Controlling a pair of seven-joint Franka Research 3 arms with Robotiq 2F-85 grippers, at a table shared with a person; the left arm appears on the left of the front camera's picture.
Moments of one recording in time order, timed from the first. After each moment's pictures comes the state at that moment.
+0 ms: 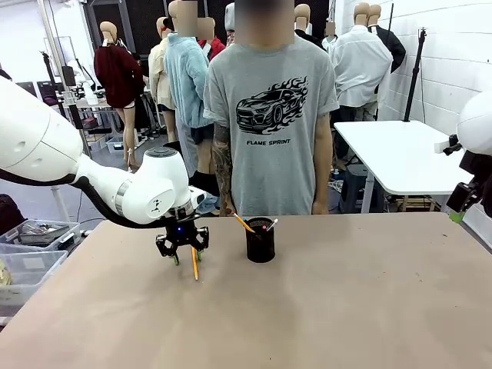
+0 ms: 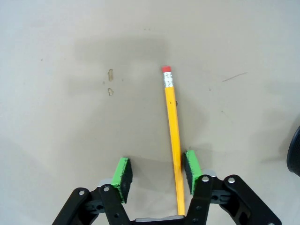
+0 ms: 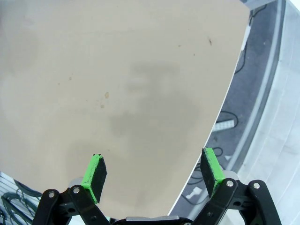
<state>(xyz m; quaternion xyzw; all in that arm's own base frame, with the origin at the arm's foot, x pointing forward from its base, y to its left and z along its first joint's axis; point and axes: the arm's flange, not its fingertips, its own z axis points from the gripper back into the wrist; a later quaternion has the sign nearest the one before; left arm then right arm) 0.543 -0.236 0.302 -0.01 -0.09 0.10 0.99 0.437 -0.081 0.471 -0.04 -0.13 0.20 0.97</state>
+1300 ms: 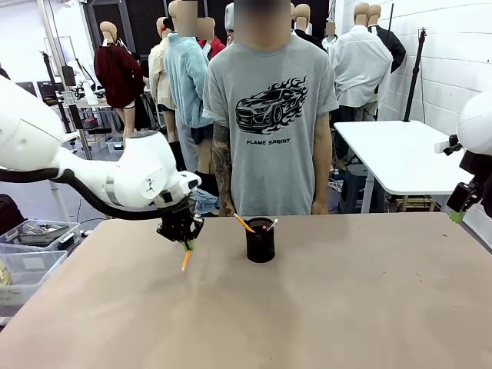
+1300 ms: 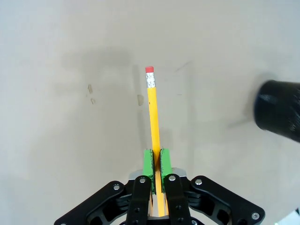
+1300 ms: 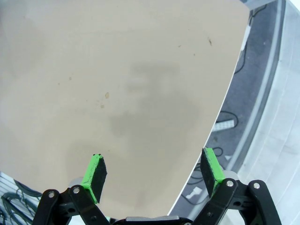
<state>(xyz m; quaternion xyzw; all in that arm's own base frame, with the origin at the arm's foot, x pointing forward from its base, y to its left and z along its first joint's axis) 0.543 -0.217 0.355 -0.08 -0.10 -0.03 0.99 0.437 -0.081 0.471 -0.04 -0.13 0.20 0.97</state>
